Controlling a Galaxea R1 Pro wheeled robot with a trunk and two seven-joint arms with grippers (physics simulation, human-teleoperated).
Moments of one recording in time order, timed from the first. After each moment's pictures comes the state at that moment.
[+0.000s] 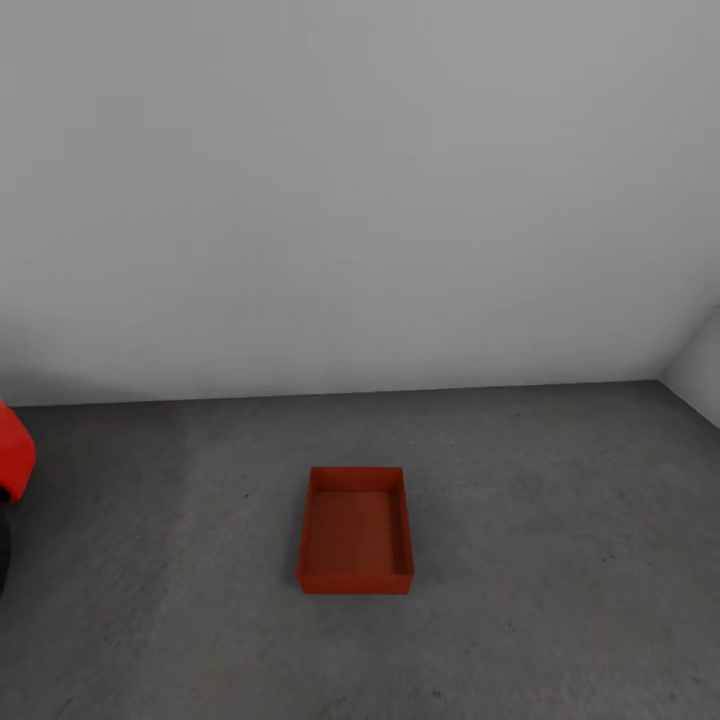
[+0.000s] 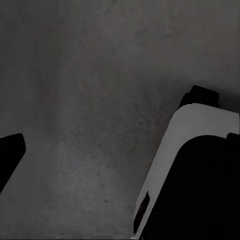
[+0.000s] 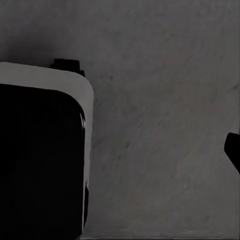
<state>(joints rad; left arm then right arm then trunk) -0.34 0.09 0.00 0.00 0.26 -0.01 0.22 -0.24 -0.03 0.24 0.03 -0.13 -0.16 -0.19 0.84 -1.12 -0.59</state>
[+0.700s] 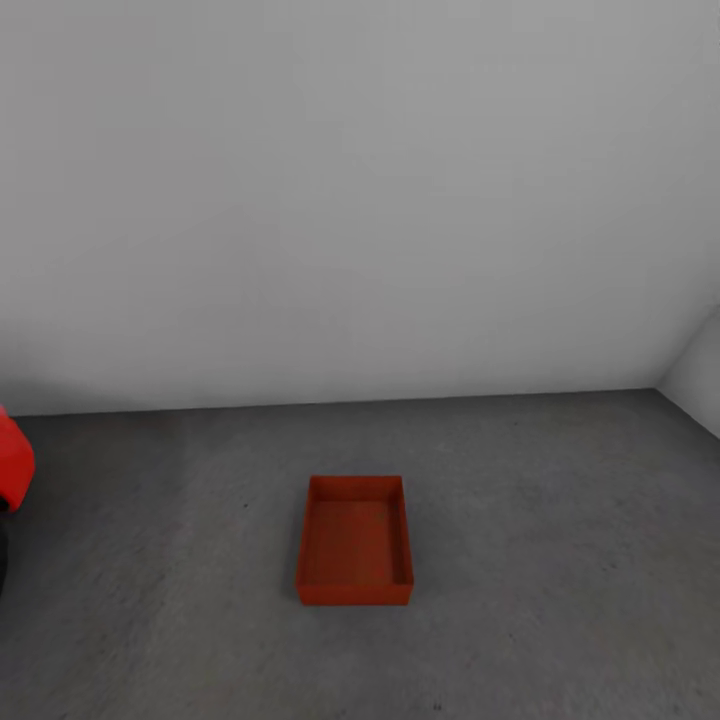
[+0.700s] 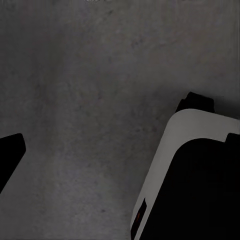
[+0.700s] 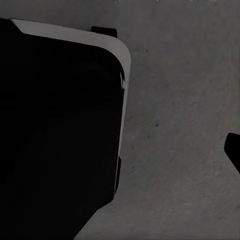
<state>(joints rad) -0.29 0.08 0.00 0.00 0.25 -0.08 0.22 -0.16 -0.03 0.24 0.03 -0.14 -0.17 -0.06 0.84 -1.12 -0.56</state>
